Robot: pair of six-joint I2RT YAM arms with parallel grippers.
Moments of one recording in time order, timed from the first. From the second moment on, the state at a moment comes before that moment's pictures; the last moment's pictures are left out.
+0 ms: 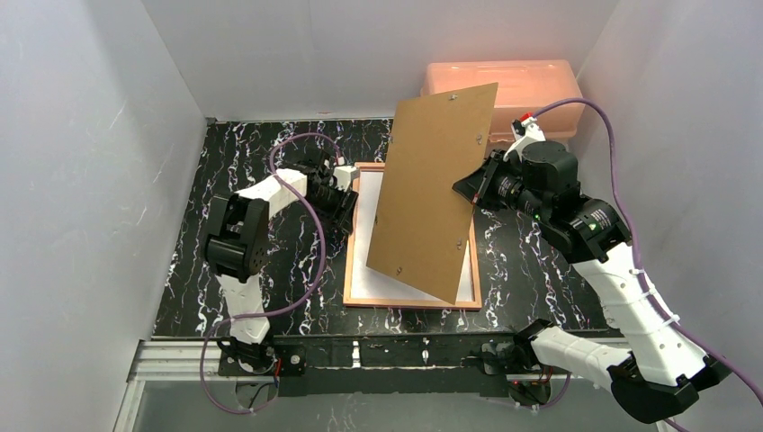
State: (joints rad) left arm -0.30 1.91 1.32 -0.66 0.45 0.19; right arm 0.59 1.01 1.37 -0.77 -0.03 0.68
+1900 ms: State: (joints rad) left arm -0.12 1.80 1.16 -0.63 0.35 0.12; right arm 0.57 1.07 1.14 -0.54 -0.23 0.79
